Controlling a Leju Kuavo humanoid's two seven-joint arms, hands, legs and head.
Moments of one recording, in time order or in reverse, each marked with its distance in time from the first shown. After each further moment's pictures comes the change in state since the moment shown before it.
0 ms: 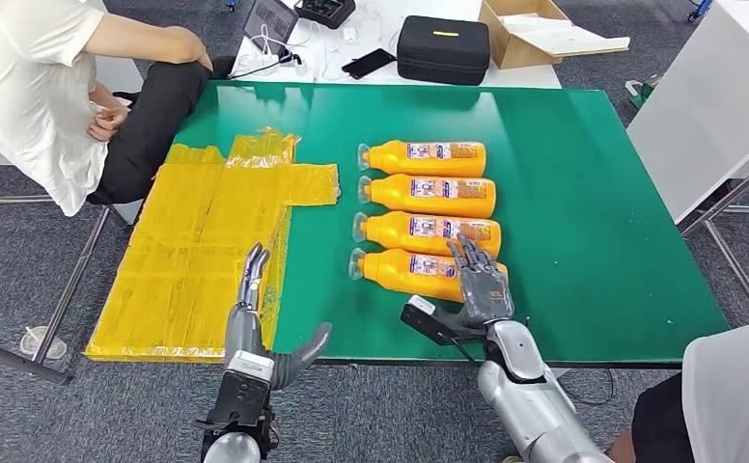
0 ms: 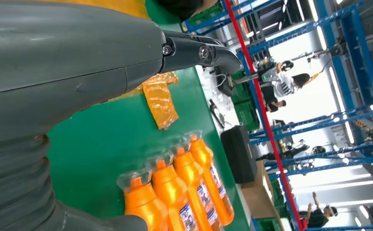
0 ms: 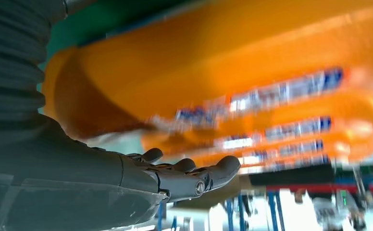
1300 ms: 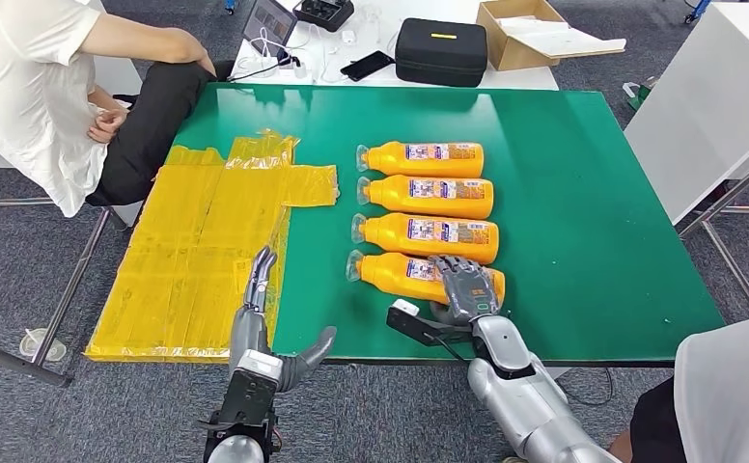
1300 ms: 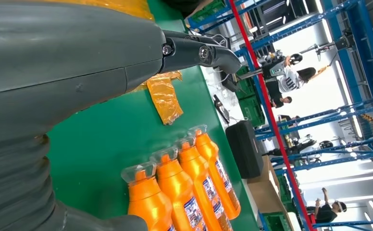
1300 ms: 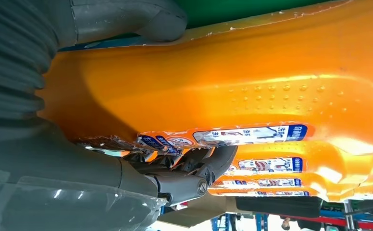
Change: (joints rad) left arm 0.008 -0.006 -0.002 0.001 -0.031 -0.005 0.033; right arm -0.028 -0.001 0.101 0.010 -0.008 0.145 0.097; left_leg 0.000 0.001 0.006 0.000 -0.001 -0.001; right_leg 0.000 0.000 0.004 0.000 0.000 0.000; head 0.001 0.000
